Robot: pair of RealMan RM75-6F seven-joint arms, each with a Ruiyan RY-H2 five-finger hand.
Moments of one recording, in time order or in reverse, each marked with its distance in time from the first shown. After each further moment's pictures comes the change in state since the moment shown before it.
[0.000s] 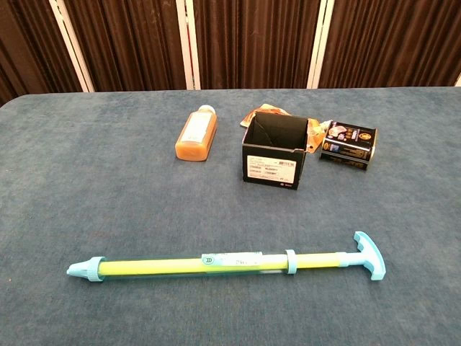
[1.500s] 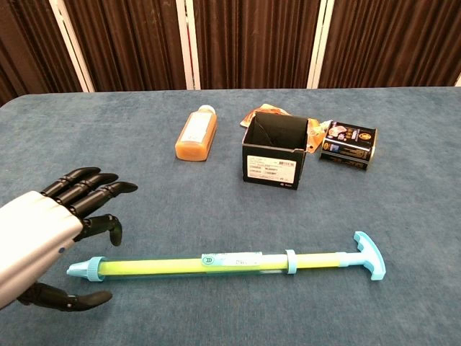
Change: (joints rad) left arm -0.127 -0.622 0.051 0.343 0.243 -0.141 0.393; right arm 0.043 0.050 0.022 0.020 0.071 -0.087 0.167
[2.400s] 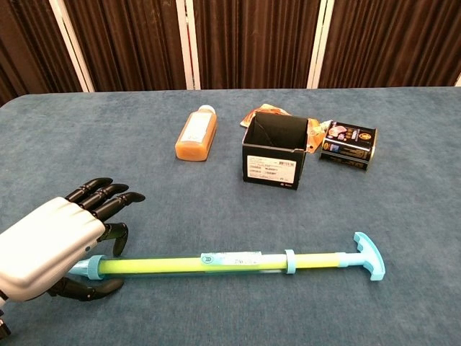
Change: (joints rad) left arm -0.056 -0.057 -0.016 0.097 -0.104 -0.086 0.009; right arm 0.001 -0.003 0.005 0.002 0.020 0.000 -0.021
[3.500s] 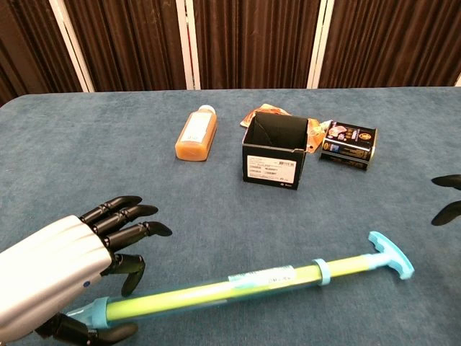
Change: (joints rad) left arm -0.049 0.083 0.139 -0.124 0.130 0.057 -0.122; right arm 0.011 -0.270 -0.128 0.054 -0.215 -0.014 -0.129
